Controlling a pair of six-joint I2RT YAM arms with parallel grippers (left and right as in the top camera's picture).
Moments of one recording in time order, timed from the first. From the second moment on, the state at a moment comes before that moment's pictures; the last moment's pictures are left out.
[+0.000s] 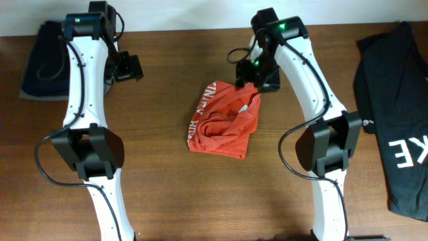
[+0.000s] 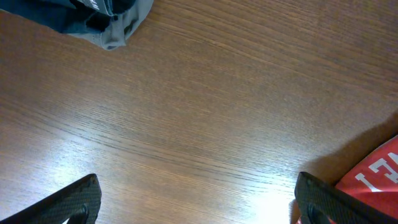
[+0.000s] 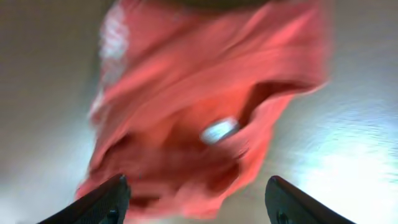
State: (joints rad) left arm 0.02 2.35 2.51 -1.62 -0.09 -0.26; right arm 0.28 2.33 2.35 -1.52 -0.30 0.26
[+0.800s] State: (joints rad) left arm 0.02 2.35 2.51 -1.63 -0.09 -0.26; right arm 0.53 2.33 2.24 -1.46 -0.27 0.34
